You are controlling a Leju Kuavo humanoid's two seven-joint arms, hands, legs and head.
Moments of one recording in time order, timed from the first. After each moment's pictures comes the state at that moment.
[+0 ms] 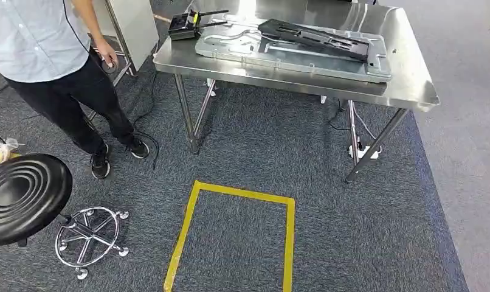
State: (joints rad) left arm -0.07 -0.21 0.96 -0.21 -1.29 0.26 -0.27; right arm -0.06 0.20 -0.92 -0.22 0.76 -0.24 -0.14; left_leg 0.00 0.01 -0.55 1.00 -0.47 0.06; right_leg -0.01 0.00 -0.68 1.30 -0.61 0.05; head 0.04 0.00
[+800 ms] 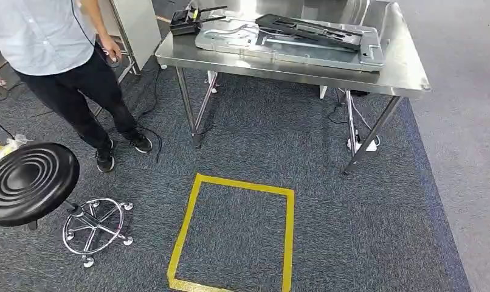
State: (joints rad) left arm -0.06 -0.21 0.98 -0.21 -1.27 0.28 -0.27; right arm -0.06 0.20 -0.92 -0.22 0.81 -0.31 -0.22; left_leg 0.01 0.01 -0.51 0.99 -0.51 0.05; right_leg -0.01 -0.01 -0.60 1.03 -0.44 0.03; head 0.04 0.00
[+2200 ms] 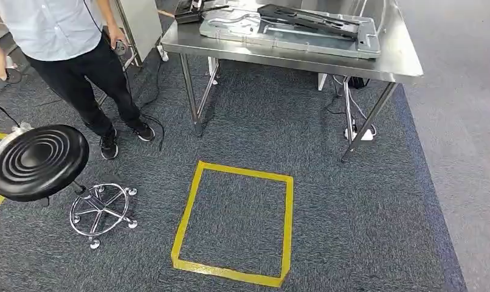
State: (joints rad) left arm -0.06 -0.22 0.99 -0.21 -1.26 0.28 -0.27; right arm -0.06 0.19 -0.90 -0.22 0.83 -0.27 -0.20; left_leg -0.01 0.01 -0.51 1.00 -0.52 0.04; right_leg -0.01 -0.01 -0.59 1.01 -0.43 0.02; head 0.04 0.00
